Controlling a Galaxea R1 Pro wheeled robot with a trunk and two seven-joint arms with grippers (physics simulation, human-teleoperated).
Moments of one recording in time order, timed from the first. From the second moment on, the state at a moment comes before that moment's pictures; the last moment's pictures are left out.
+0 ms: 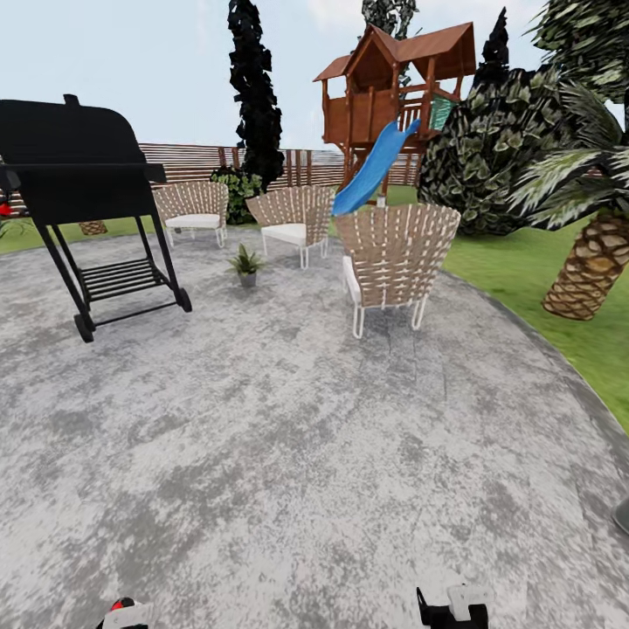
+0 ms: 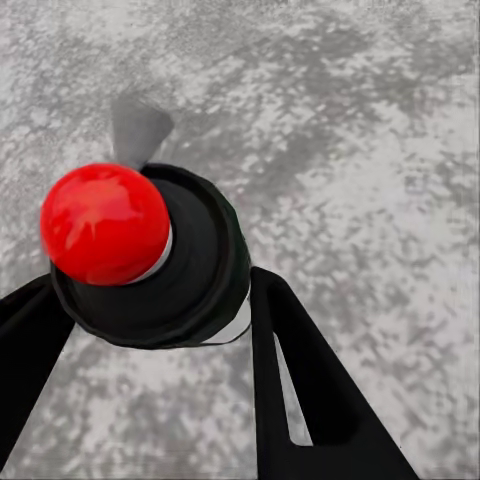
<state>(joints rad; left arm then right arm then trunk) -0.23 0.14 0.13 -0.34 0.02 -0.43 0.03 -0.39 -0.05 0.08 -0.07 0.00 -0.59 -0.06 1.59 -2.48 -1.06</state>
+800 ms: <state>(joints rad) -0.23 0.14 0.13 -0.34 0.02 -0.43 0.03 -0.39 -0.05 0.08 -0.07 0.00 -0.59 -0.06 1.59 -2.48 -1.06</state>
